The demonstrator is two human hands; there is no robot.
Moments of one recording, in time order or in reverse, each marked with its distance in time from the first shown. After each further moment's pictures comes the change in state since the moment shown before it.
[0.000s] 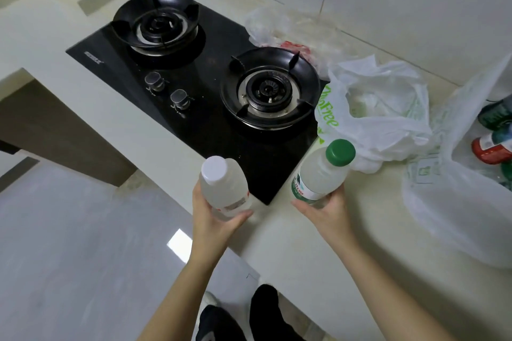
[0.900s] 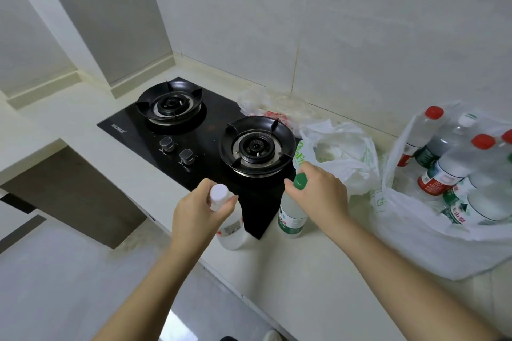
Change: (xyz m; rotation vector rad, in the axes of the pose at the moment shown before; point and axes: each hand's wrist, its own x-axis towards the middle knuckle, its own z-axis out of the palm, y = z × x) left_hand 0.004 0.136 -0.043 0.461 0.113 0.390; right_hand 0.013 -0.149 -0.013 -0.958 0.205 -0.289
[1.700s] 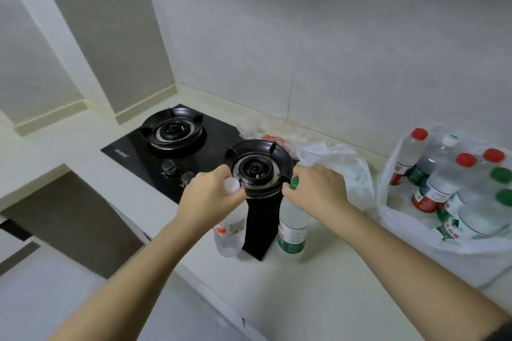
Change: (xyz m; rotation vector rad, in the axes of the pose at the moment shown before) left_hand 0.053 0.053 -0.033 0.159 -0.112 0.114; right_hand 0.025 -0.030 -0.050 -0.283 -0.119 -0.173
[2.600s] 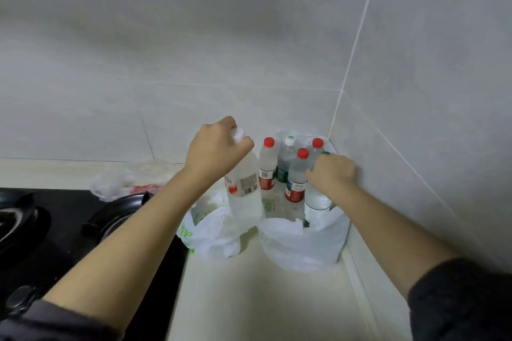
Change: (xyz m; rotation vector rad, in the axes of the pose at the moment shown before) left_hand 0.106 0.256 0.072 -0.270 -0.128 0.537; right_hand -0.047 0.250 -0.066 -0.315 -0.023 0.838
